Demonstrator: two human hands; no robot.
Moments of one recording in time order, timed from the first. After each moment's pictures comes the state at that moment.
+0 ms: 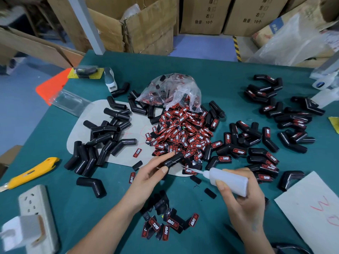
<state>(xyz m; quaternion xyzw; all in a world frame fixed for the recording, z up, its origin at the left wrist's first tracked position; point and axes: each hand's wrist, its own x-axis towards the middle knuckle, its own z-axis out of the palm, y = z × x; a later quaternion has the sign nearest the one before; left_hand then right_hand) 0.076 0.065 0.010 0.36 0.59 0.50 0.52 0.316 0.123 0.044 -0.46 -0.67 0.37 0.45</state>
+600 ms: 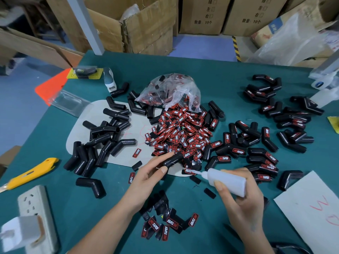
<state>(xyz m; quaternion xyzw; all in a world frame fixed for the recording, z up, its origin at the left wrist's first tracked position) 0.075 0.064 0.010 0.37 0.59 0.50 0.52 0.317 0.123 0.042 -0.46 -0.68 0.36 0.45</state>
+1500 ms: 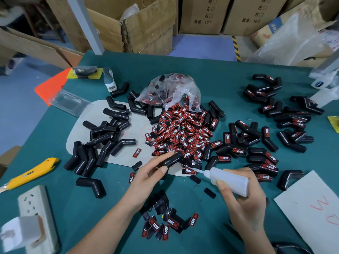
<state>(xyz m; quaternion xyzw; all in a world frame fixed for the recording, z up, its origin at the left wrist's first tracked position) 0.076 0.065 0.011 0.37 0.58 0.51 0.52 0.316 0.124 0.044 -0.47 -0.67 0.35 0.46</state>
